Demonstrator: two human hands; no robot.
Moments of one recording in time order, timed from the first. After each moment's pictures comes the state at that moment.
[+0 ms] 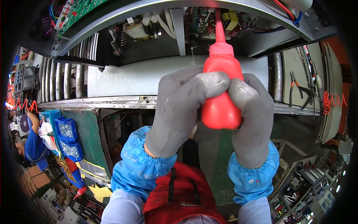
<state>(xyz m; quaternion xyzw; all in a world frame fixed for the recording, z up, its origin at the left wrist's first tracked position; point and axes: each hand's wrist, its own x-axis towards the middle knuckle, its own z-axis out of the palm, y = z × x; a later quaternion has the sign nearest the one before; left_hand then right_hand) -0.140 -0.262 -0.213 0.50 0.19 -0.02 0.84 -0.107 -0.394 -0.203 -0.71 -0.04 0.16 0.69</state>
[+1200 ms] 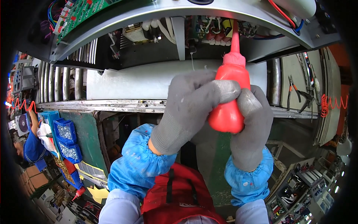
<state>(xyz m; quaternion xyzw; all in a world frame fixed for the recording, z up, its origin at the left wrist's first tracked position) -0.122 -0.258 -0.214 0.56 0.16 -0.07 0.81 -0.110 -0.400 -0.210 -0.72 0.00 0.12 0.69</state>
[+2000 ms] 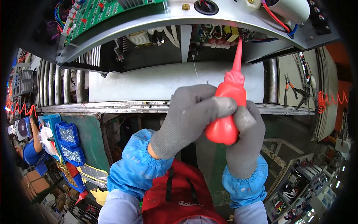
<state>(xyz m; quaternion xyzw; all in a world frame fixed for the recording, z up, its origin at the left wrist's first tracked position) -0.140 -0.244 -0.207 0.61 0.16 -0.14 0.76 -0.140 -0.385 -0.189 -0.68 0.11 0.15 0.71</state>
